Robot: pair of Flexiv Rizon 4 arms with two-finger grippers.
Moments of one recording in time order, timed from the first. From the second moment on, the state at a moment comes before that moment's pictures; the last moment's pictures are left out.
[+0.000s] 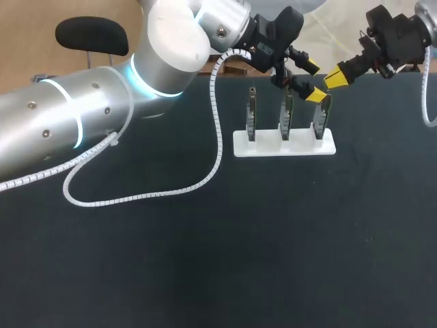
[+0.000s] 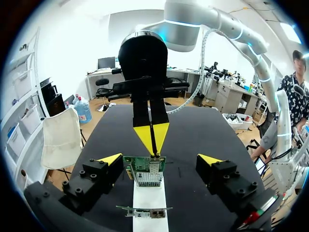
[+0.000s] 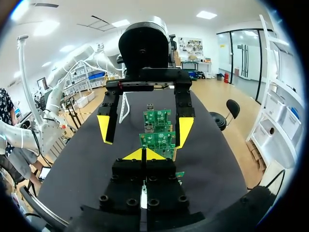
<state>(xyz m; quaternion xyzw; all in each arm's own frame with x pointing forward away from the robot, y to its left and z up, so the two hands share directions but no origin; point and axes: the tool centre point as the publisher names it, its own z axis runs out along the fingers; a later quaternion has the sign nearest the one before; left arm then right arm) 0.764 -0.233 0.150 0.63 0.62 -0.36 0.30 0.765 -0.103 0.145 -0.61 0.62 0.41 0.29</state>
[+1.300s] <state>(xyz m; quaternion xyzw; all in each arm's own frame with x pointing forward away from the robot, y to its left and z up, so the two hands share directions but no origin) 0.764 -0.233 0.150 0.63 0.62 -0.36 0.30 0.768 -0.102 0.150 -0.61 0.61 0.41 0.30</state>
